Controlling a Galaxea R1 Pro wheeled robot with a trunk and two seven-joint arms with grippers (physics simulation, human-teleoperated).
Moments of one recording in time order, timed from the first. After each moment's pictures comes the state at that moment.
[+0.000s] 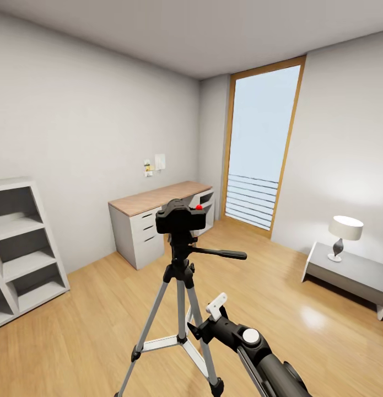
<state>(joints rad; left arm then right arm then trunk) -0.33 0.24 -0.24 0.00 0.66 0.21 -0.37 -0.34 0.01 0.38 -1.09 0.08 0.25 0.35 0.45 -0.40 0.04</state>
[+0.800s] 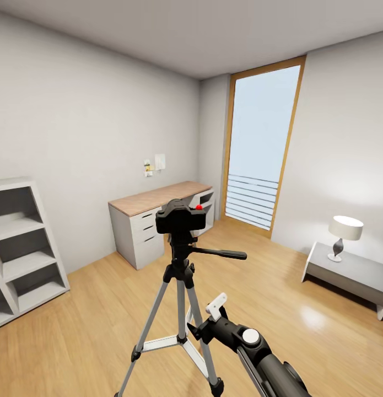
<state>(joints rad) -0.18 0.13 -0.24 0.01 0.65 0.21 -0.37 -0.34 0.01 0.38 -1.09 0.08 0.25 0.35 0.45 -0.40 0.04</state>
